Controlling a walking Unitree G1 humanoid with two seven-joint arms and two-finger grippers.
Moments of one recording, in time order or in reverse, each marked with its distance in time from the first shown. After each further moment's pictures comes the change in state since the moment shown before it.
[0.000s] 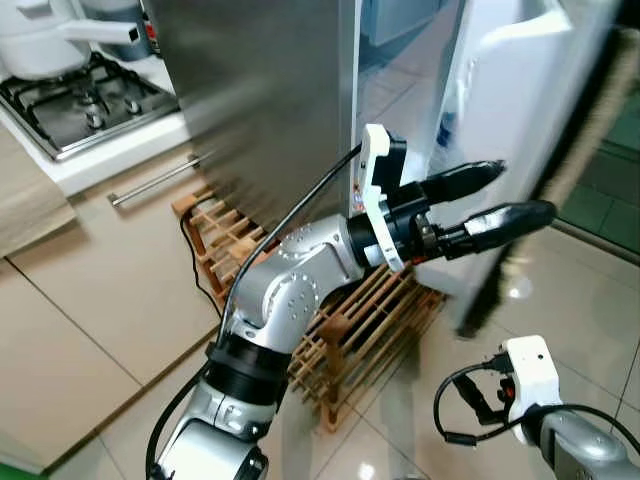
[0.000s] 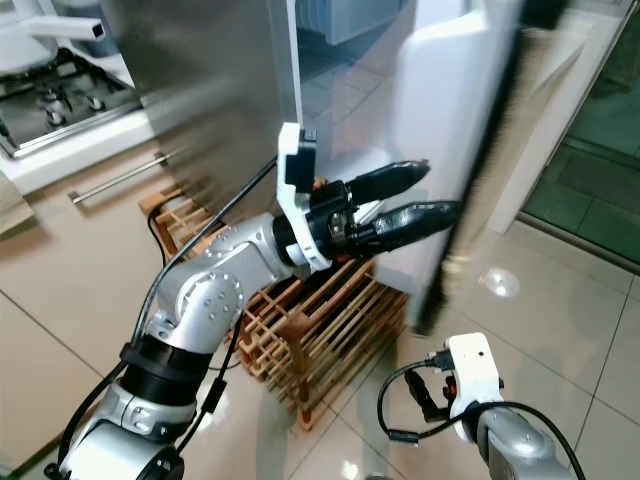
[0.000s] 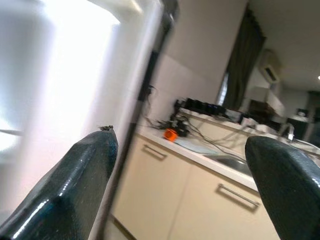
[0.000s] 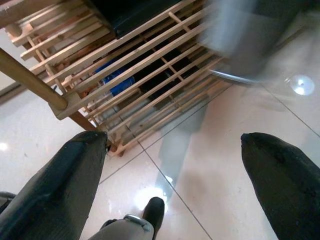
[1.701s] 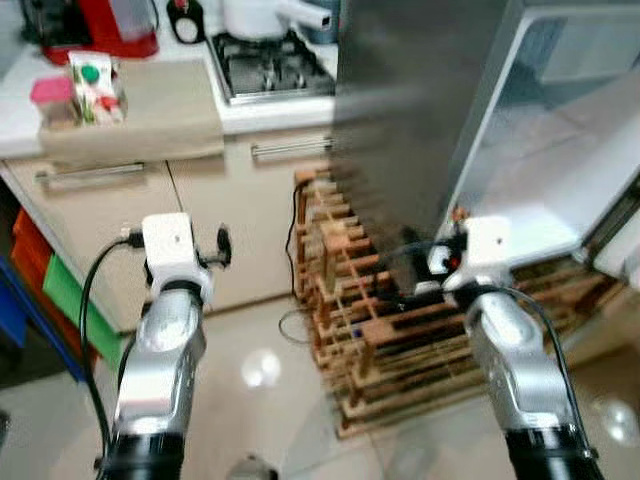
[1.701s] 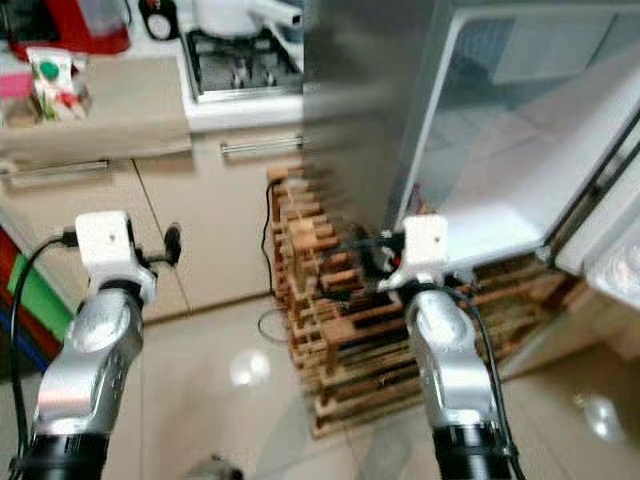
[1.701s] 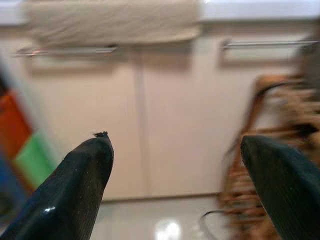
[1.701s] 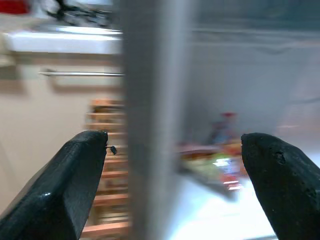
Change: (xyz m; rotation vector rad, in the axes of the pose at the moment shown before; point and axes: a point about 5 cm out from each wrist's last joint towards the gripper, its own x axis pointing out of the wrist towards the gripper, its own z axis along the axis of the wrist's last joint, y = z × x) left arm -0.234 0.021 -0.011 0.549 0.293 1.788; right arm 0.039 0.032 0.136 0.032 -0.668 -0.079
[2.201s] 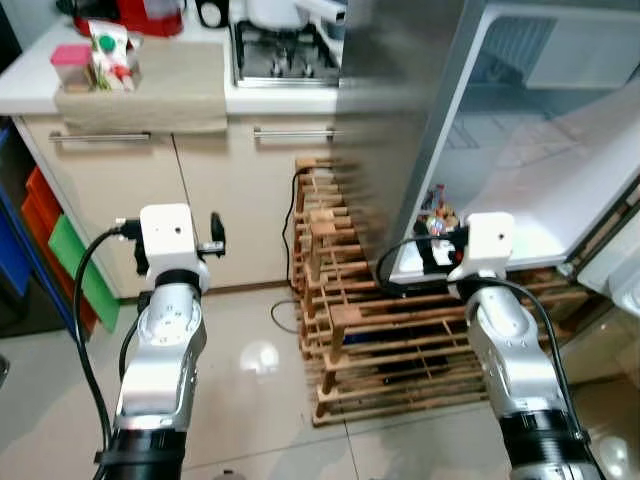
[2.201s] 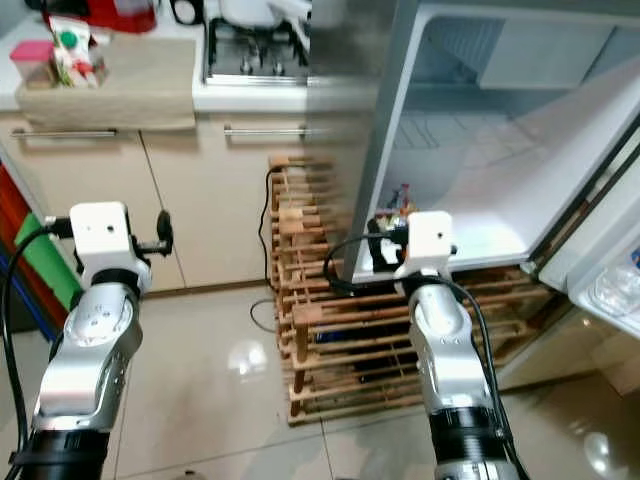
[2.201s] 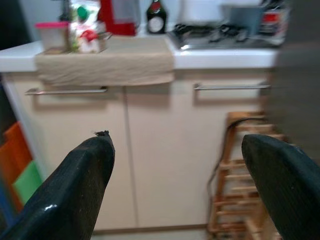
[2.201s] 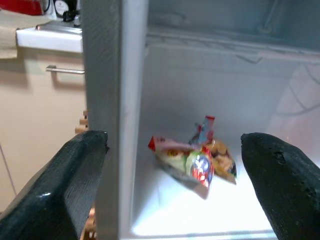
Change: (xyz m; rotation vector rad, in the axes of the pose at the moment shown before) left arm 0.004 -0.021 0.029 0.000 -0.164 -0.112; right arm 0.008 0.009 -0.008 -0.034 -0.018 -0.022
